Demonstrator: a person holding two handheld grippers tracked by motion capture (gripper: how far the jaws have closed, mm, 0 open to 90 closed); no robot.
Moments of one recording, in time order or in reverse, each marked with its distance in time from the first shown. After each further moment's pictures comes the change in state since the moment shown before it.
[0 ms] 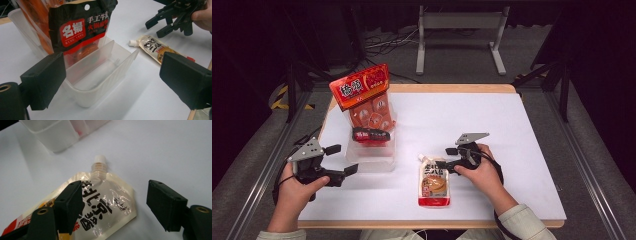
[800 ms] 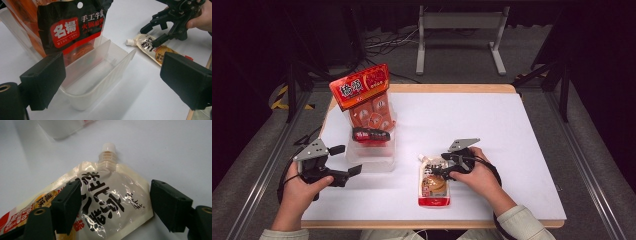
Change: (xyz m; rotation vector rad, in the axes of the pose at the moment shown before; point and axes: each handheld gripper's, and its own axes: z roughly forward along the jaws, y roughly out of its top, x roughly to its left) left arm -0.003 0.000 0.008 0.009 -0.016 -0.002; right arm 0.009 -0.008 0.017 0.040 0.006 -0.055
